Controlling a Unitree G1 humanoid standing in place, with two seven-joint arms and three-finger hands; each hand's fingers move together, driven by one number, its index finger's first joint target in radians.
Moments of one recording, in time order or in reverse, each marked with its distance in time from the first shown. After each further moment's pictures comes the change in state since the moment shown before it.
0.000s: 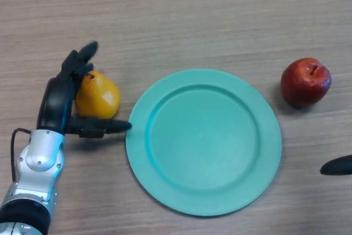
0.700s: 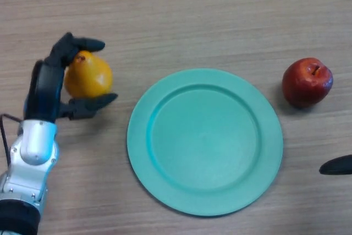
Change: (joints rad) left arm 0.100 0.041 -0.012 -0.391 0.063 0.105 0.086; right arm 0.000 0.009 0.005 -0.036 -0.039 0.010 0.001
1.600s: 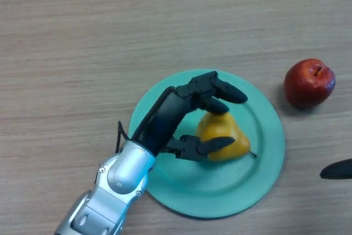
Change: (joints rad) left arm 0.163 -0.120 -0.454 -0.549 -0.133 0.358 -0.214; right arm 0.018 0.010 -0.021 -0.045 0.009 0.046 0.016
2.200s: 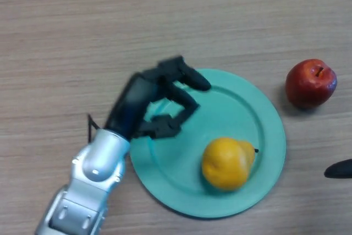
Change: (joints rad) left arm 0.025 0.000 0.183 -0.143 -0.005 0.147 -0.002; right arm -0.007 0.004 -0.001 0.046 -0.004 -0.002 0.000
